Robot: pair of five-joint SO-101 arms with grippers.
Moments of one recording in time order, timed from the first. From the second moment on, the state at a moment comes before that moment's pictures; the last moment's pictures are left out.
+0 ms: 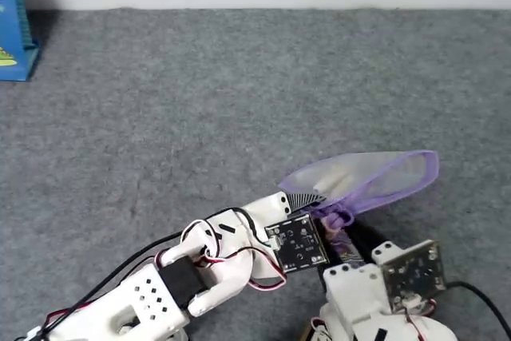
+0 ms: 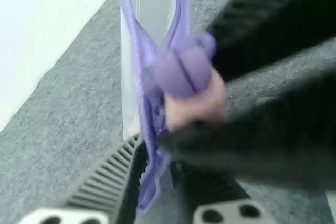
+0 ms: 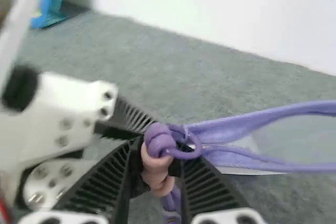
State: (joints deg) left arm 51.6 -55.9 66.6 29.3 -16.7; right arm -19.5 -104.2 43.3 89.3 2.1
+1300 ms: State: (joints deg) left arm 42.0 -56.3 67.1 33.2 -16.4; right arm 17.6 -103.9 65.2 42.9 2.2
